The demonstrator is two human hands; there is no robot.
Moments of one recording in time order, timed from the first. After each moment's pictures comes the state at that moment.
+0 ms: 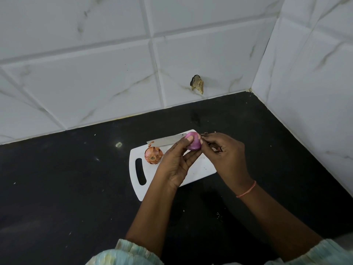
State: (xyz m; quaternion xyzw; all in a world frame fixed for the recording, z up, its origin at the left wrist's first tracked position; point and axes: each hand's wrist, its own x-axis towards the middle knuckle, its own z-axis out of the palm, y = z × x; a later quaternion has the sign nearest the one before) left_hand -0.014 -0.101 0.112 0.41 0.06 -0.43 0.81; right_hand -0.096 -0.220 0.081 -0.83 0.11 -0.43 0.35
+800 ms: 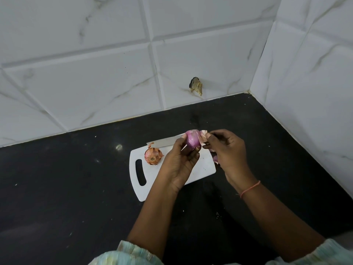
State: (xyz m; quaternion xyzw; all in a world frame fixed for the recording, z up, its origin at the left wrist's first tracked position) left_hand -0.018 -0.106 0.110 0.42 0.10 -0.43 0.79; right_hand -0.096 -0.214 0.104 -0.64 0.31 -0.33 0.63
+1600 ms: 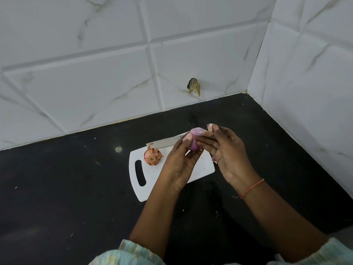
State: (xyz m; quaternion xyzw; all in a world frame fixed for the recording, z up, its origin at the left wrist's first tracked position) left_hand -0.022 -0.107 0.106 0.39 0.03 -0.42 0.82; right_hand -0.101 -0.207 0.127 -0.40 0.25 -0.28 0.83
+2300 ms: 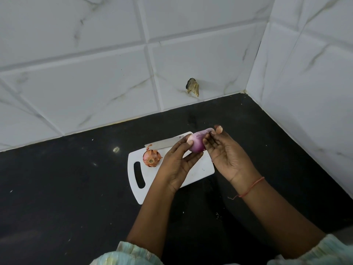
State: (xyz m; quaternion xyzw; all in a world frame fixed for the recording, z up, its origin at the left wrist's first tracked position) left_hand -0.011 -0.101 0.101 0.45 0.00 -0.43 0.79; right_hand -0.091 -0.218 0.117 -0.22 0.23 -0.26 0.91
